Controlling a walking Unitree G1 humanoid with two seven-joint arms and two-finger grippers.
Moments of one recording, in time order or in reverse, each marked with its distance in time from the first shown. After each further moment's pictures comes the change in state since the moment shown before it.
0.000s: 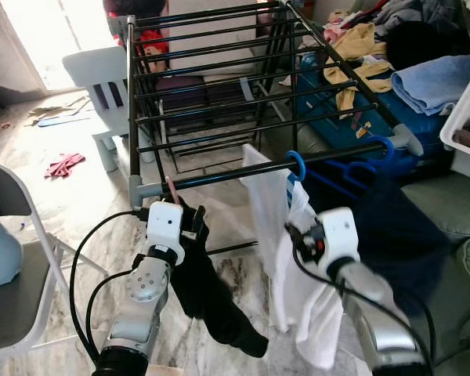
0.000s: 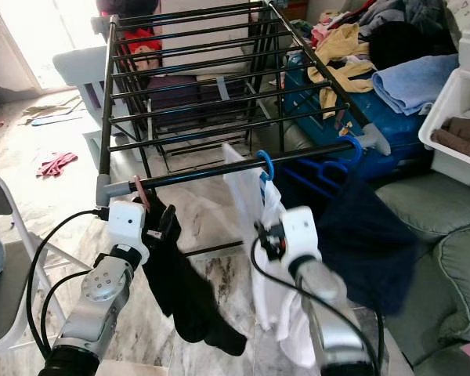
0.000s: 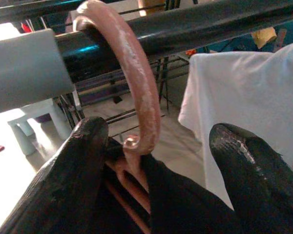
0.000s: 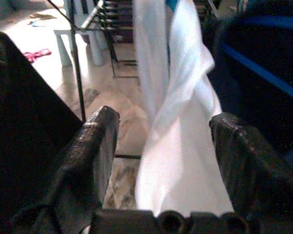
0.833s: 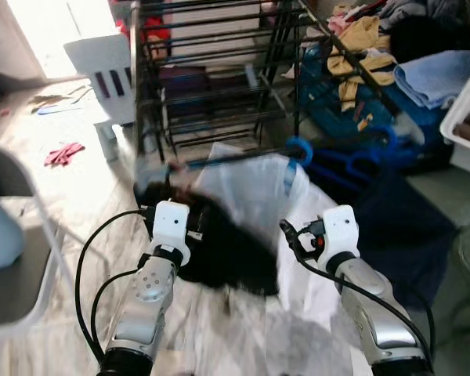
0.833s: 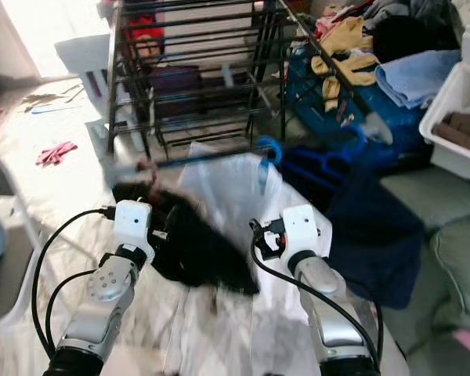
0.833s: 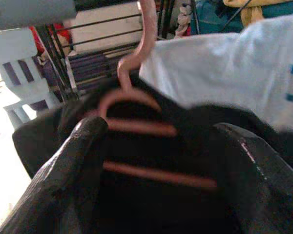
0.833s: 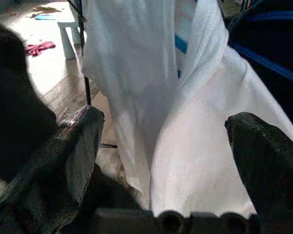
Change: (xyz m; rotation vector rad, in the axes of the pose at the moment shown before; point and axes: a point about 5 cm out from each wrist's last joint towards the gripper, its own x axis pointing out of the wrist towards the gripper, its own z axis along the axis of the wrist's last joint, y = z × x) left arm -0.001 -0.009 0.000 -0.004 0.024 -0.017; right arm 0.005 0.001 0.010 0.019 -0.005 0.008
